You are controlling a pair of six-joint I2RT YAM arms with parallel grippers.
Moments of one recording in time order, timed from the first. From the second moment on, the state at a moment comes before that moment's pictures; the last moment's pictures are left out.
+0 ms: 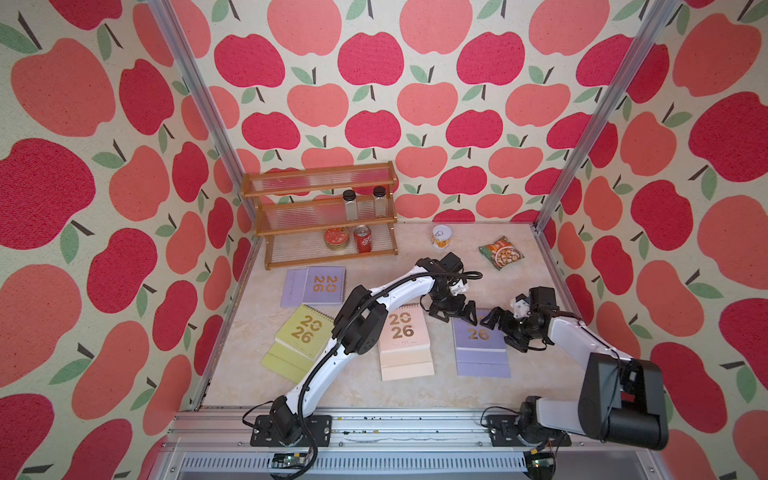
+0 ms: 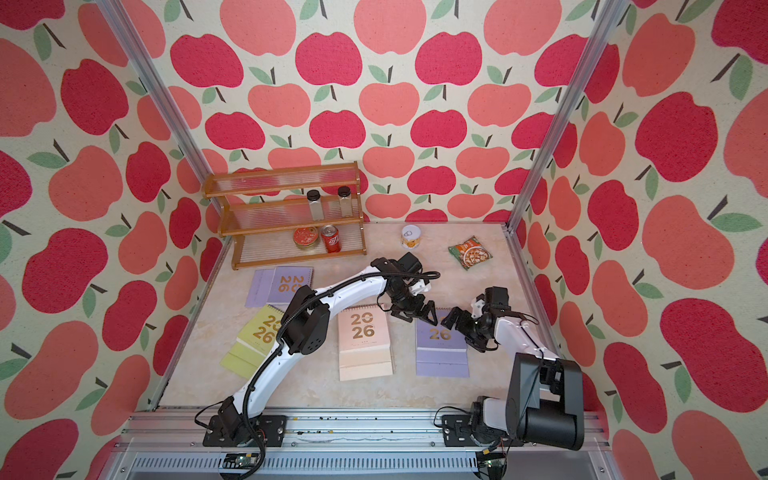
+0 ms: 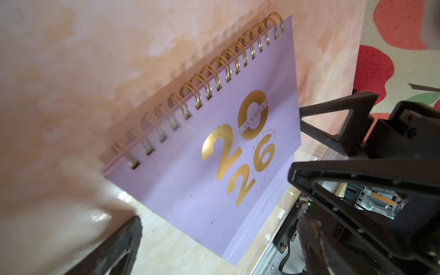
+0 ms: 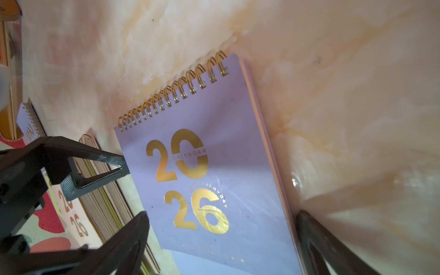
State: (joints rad) left arm -0.87 2.52 2.25 -0.99 0.63 -0.40; right arm -0.06 1.33 0.62 -0.53 -0.46 0.38
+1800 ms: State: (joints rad) left arm -0.80 2.56 2.29 -1.00 0.75 -0.39; right arm 0.06 1.23 0.63 -0.41 -0.65 0.45
